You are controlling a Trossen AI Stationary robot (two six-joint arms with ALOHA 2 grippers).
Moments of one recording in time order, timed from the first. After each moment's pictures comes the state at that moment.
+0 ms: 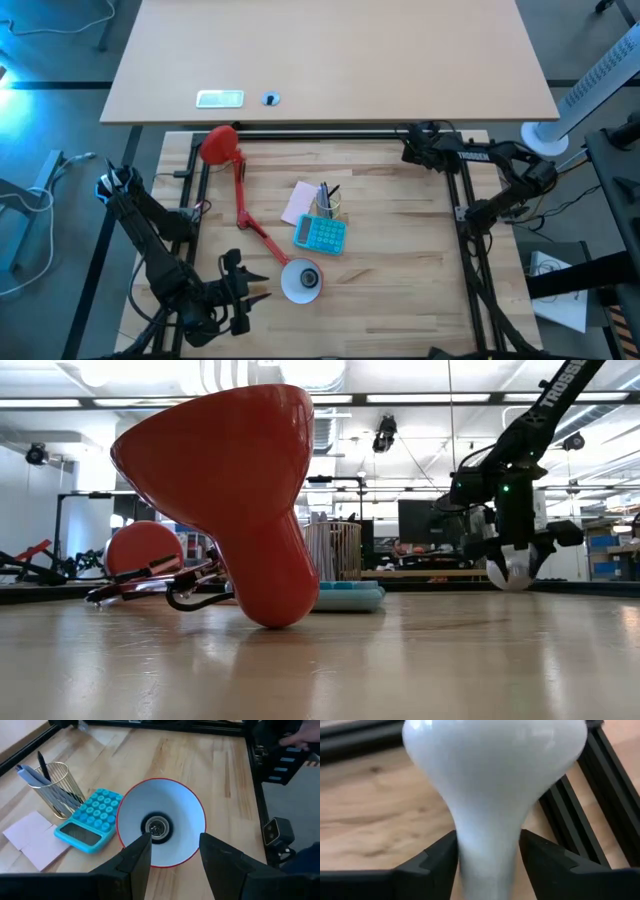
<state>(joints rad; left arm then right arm) -0.94 1.44 1.14 -0.66 -0.90 -0.89 -0.87 1.47 0.68 -0.51 0.52 0.94</state>
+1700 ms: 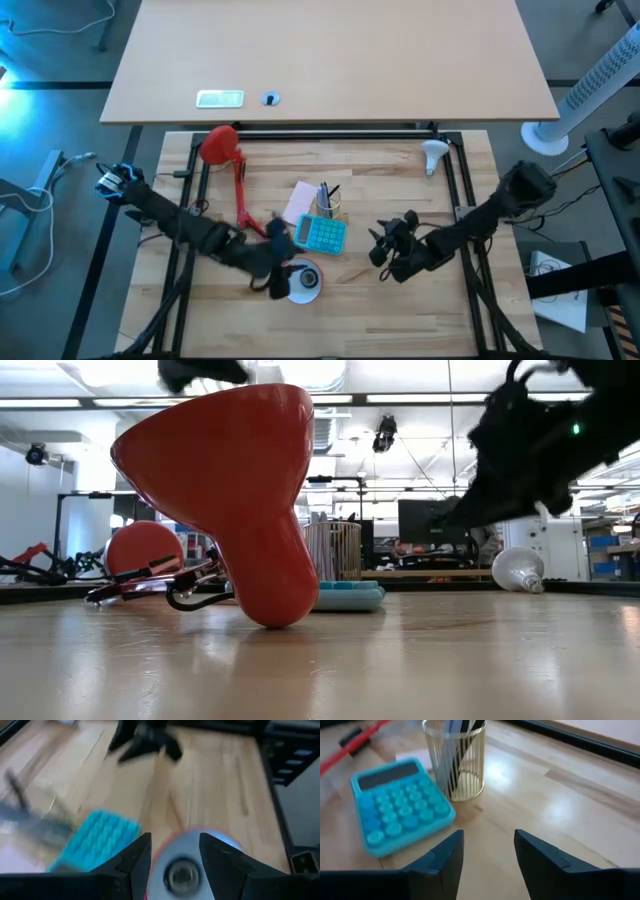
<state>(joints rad) -0.52 1.43 1.11 -0.39 -0.49 -0.49 0.52 1.45 0.61 -0.19 1.01 1.01</state>
